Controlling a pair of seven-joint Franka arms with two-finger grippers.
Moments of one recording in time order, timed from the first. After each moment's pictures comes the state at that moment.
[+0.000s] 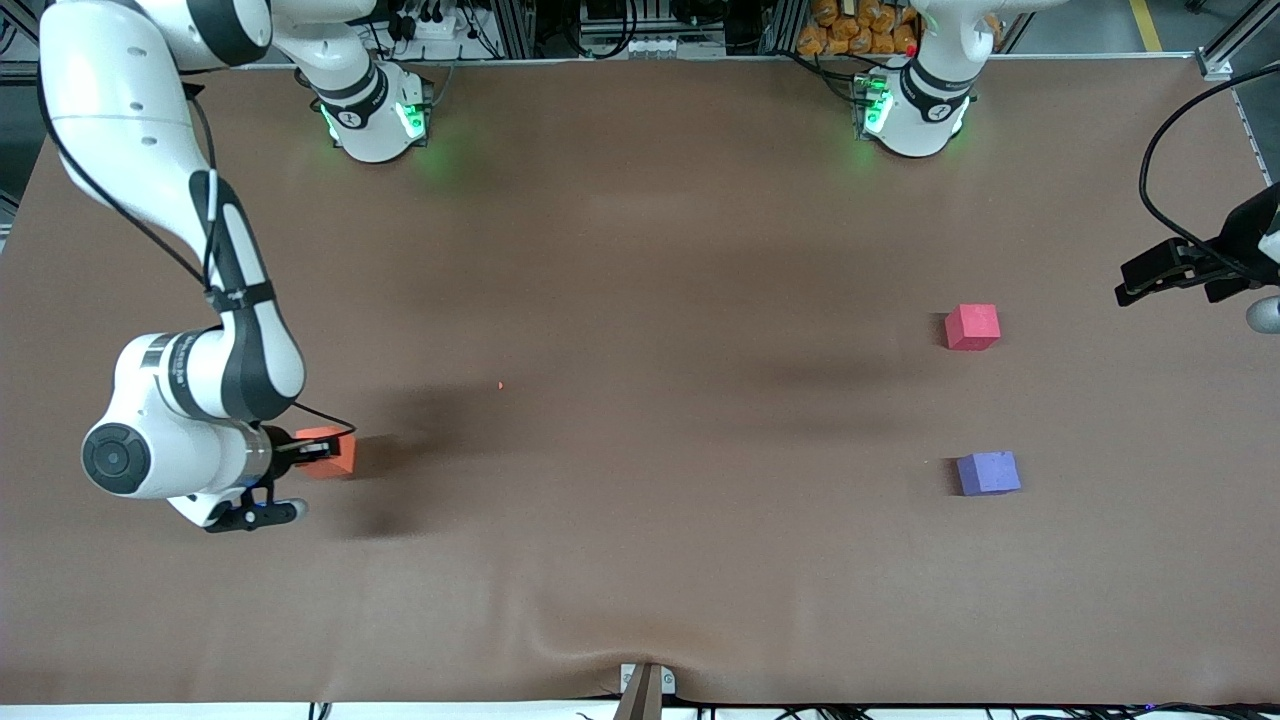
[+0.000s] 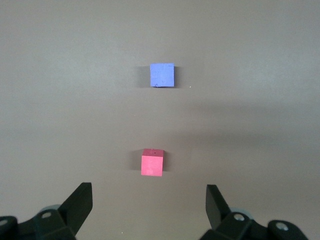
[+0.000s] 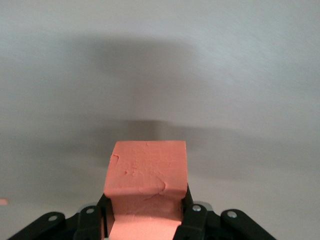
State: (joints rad) left arm 0.05 0.07 -0.05 -1.53 0.00 1.59 -0.03; right arm 0.07 0.69 0.02 -1.40 0.07 1.91 -0.07
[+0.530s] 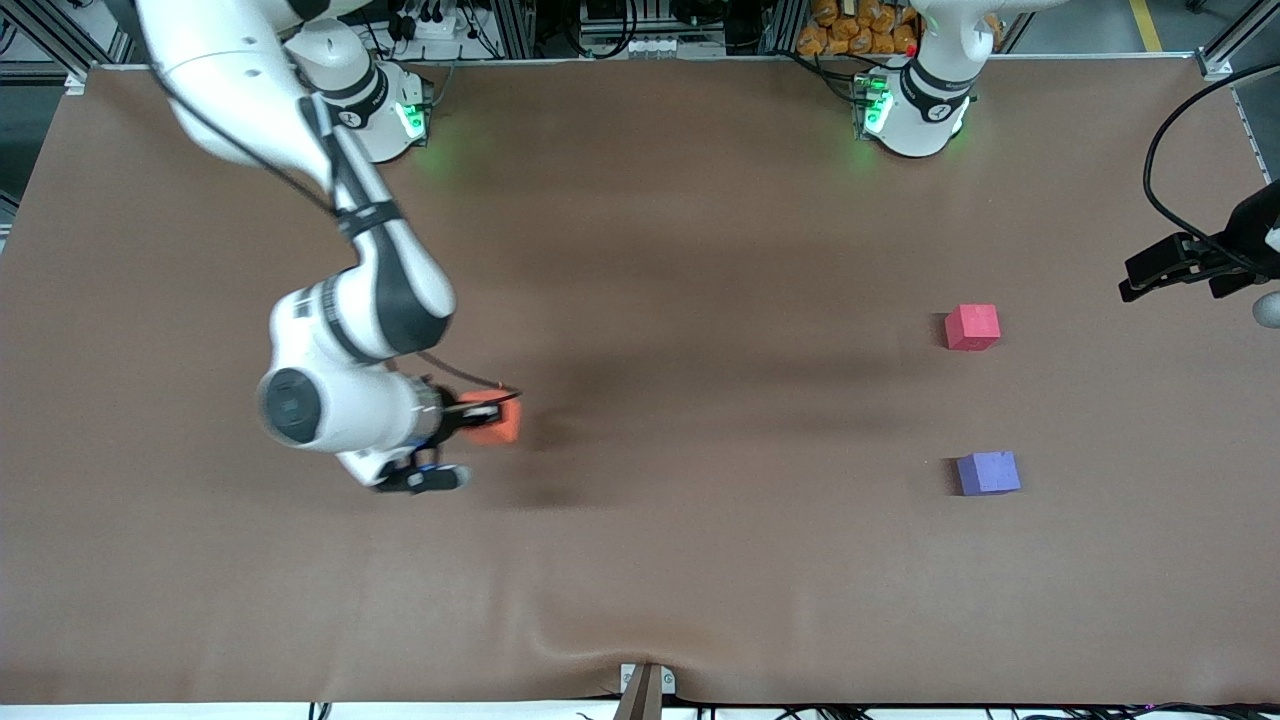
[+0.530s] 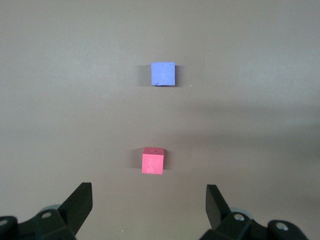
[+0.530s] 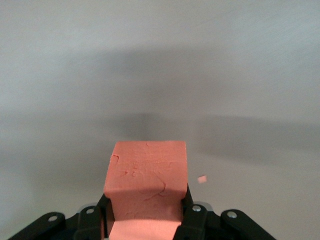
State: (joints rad) left arm 0.06 0.06 -0.04 -1.52 0.00 1.57 -0.03; right arm 0.37 0.65 0.03 -1.40 0.33 1.91 0.25
